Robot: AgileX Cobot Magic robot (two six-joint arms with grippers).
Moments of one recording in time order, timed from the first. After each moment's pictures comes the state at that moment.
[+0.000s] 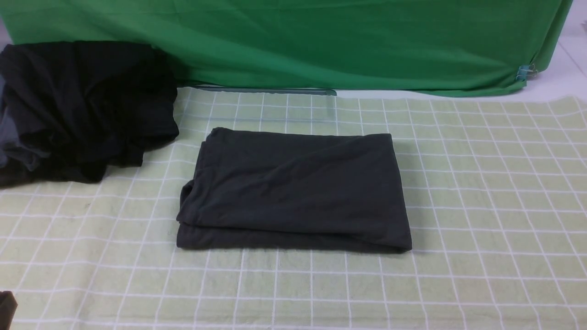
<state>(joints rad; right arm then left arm) 0.47 0.00 -0.46 0.06 0.01 -0.07 0.04 0.00 0.01 -0.02 0.23 0.00</state>
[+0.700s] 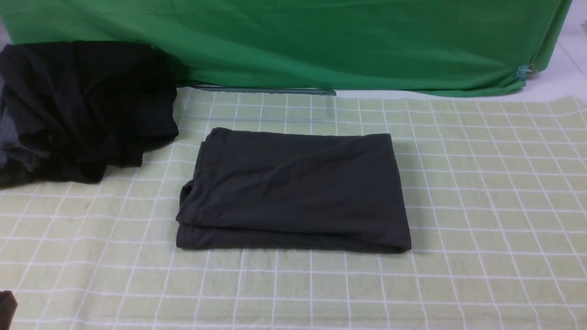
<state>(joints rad) 0.33 0.00 -0.39 0.06 0.06 -0.11 0.04 0.00 0.01 -0.02 0.23 0.00</state>
